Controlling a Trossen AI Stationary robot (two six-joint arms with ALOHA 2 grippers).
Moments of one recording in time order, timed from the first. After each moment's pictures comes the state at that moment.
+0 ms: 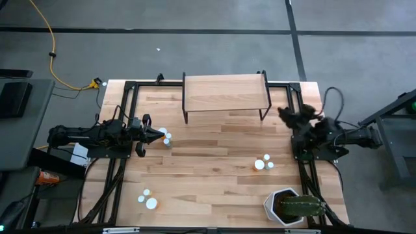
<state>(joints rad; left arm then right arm) 0.10 0.03 0.01 0.01 -0.04 -0.26 0.01 0.11 0.02 0.70 0.34 0.68</state>
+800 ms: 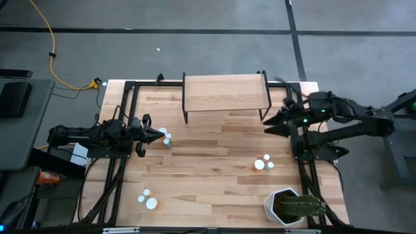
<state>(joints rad) 0.10 0.03 0.01 0.01 -0.04 -0.26 0.01 0.77 1.06 -0.67 -0.15 0.76</state>
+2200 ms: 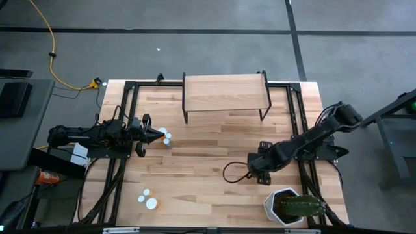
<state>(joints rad) 0.10 0.03 0.01 0.01 -0.04 -0.26 0.47 1.50 0.95 -0.91 0.10 0.59</state>
